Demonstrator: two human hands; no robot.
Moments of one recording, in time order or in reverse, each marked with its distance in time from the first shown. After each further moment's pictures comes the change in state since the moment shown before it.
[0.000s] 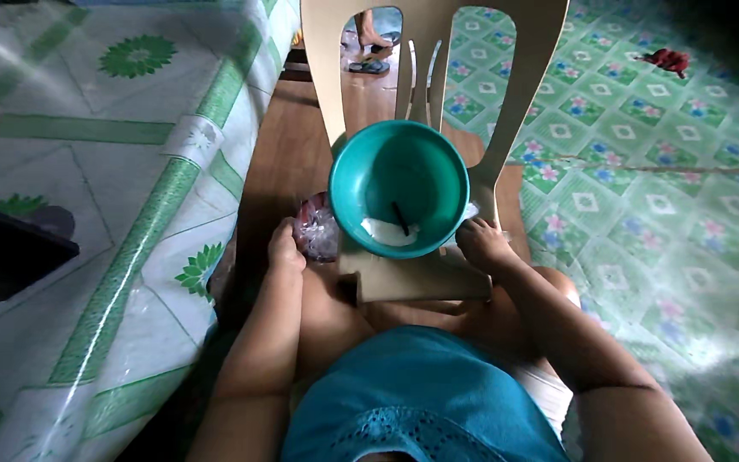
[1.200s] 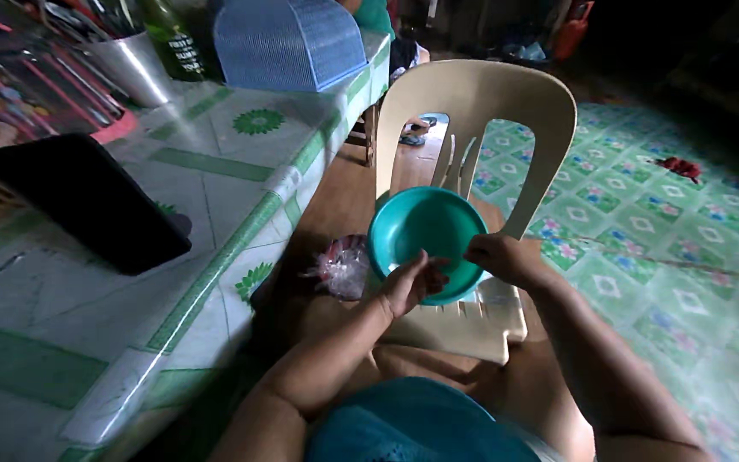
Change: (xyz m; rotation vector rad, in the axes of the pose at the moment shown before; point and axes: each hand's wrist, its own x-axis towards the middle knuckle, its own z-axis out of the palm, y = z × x) left_hand -0.148 0.025 0.092 -0.045 -1.099 -0.148; right_hand 0.024 -0.057 -0.148 0.338 0.022 -0.107
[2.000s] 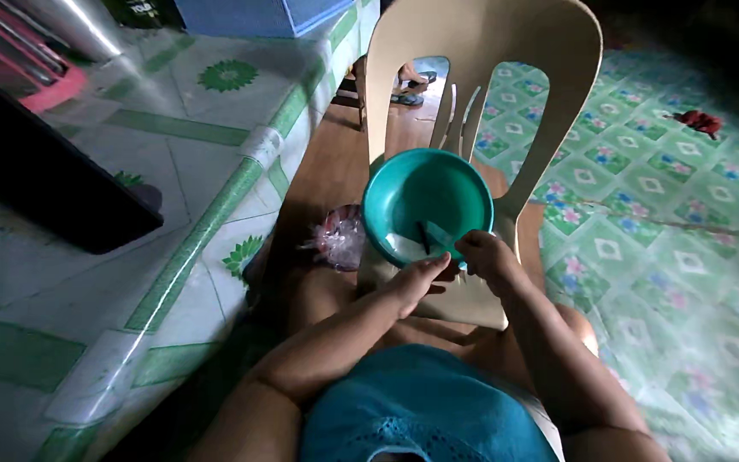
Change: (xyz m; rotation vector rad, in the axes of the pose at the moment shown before) left_hand -0.027 -0.024 0.025 0.334 0.064 -0.146; right_hand -0.021 0.000 0.077 0.633 0.110 0.444
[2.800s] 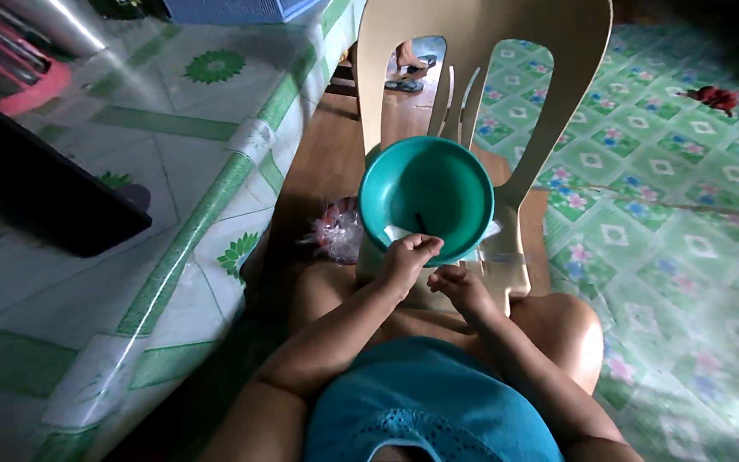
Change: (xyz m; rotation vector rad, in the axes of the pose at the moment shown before) left_hand 0.008 0.000 -0.009 0.191 0.354 0.224; right_hand -0.026 0.060 0.060 0.318 -0.155 -0.226
